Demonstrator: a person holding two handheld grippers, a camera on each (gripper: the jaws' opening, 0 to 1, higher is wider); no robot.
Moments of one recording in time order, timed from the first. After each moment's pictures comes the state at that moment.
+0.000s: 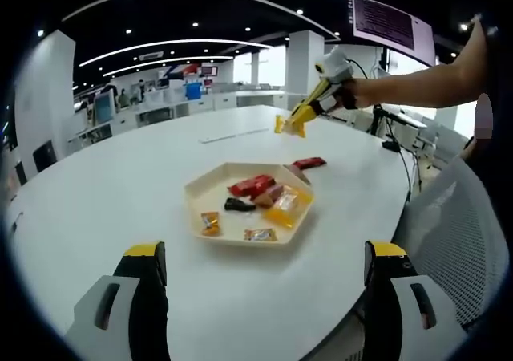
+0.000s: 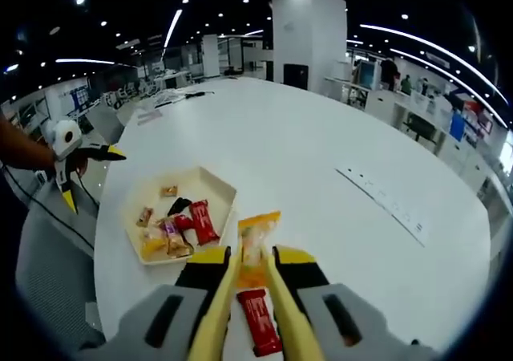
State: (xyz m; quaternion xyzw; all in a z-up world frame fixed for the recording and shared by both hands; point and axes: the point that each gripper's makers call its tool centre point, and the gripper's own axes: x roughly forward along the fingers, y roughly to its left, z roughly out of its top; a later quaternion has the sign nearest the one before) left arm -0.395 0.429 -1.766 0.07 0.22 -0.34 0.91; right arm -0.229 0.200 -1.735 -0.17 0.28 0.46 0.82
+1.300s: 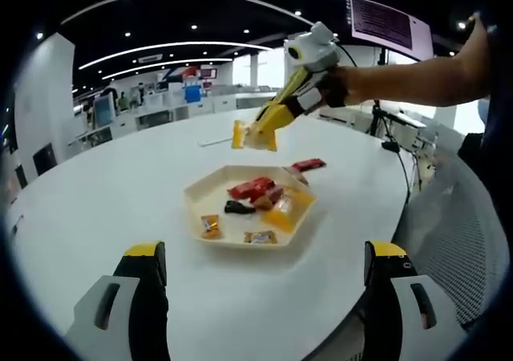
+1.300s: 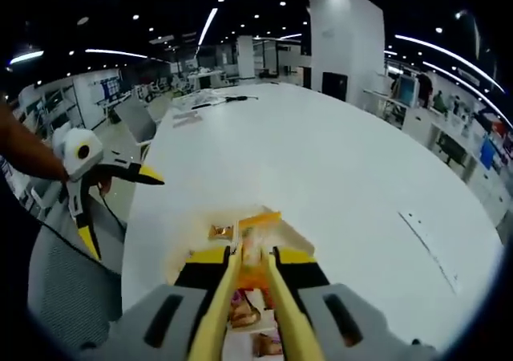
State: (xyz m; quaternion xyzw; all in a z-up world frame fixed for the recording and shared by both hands) left arm -0.395 0.428 -1.763 0.07 0.22 -0.35 0.91; right arm -0.268 0.334 -1.721 -0.17 0.26 0.55 0.78
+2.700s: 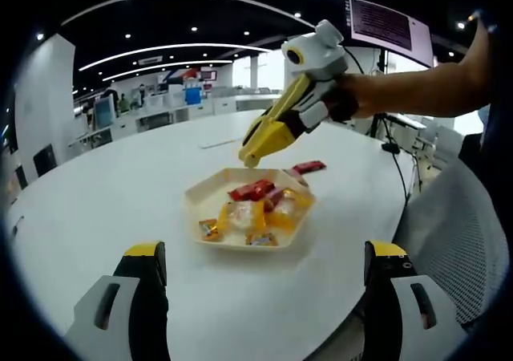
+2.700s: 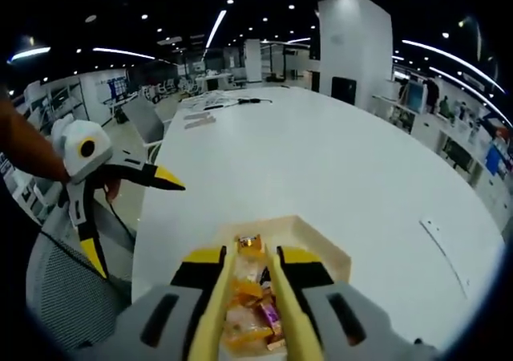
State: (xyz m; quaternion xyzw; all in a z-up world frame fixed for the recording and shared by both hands) left arm -0.394 0.428 -1.761 0.07 0.21 -0.34 0.91; right arm -0.297 0.365 -1.729 -0.17 0.24 0.56 0.77
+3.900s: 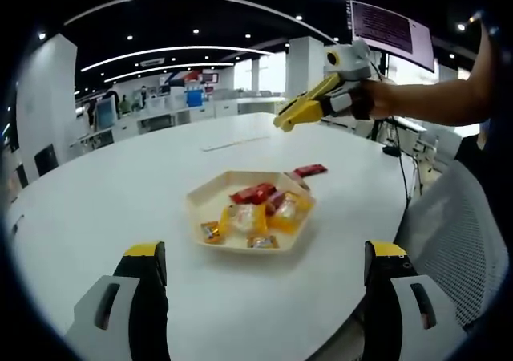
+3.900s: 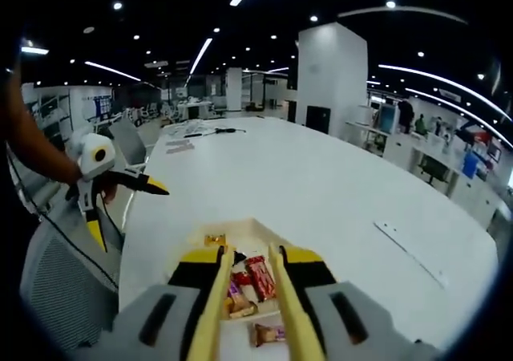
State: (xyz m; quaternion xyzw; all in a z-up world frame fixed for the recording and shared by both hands) left arm -0.393 0.430 -1.758 0.07 0.20 -0.34 0.92; right arm -0.285 0.278 -1.694 -0.15 0.17 0.51 0.83
